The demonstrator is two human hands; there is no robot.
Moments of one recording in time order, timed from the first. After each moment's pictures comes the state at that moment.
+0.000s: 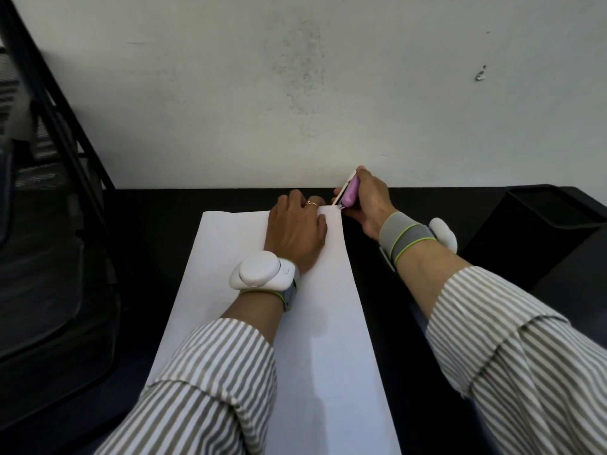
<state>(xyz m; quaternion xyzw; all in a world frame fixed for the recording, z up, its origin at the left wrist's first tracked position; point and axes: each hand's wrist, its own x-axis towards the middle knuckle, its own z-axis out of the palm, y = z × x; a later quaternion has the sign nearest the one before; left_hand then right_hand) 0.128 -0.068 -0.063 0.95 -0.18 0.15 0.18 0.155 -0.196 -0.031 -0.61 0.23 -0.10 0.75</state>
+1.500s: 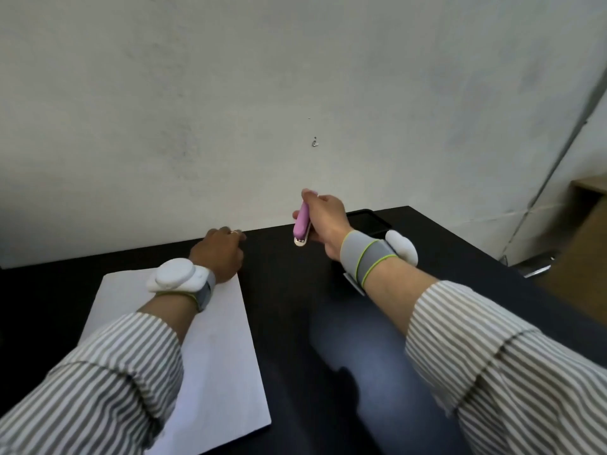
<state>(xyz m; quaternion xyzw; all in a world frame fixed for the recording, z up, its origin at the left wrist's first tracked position) 0.111 -0.106 -0.009 0.96 -0.26 0.04 0.11 0.025 -0.266 0.050 -0.70 0.23 -0.21 0.64</state>
